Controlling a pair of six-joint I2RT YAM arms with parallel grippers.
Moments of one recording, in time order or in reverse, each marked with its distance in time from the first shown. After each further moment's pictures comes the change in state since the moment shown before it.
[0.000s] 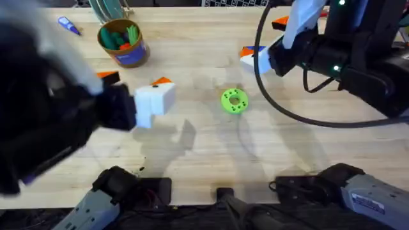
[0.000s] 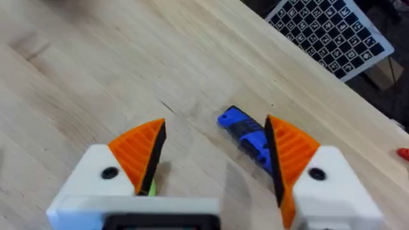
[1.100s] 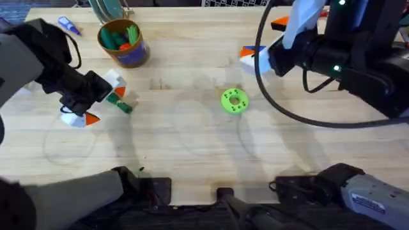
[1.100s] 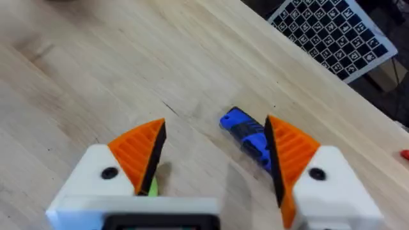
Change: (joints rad) left arm 0.867 0.797 -0.076 0.150 0.168 -0.277; right arm 0.000 0.000 0.000 0.000 -0.012 0.006
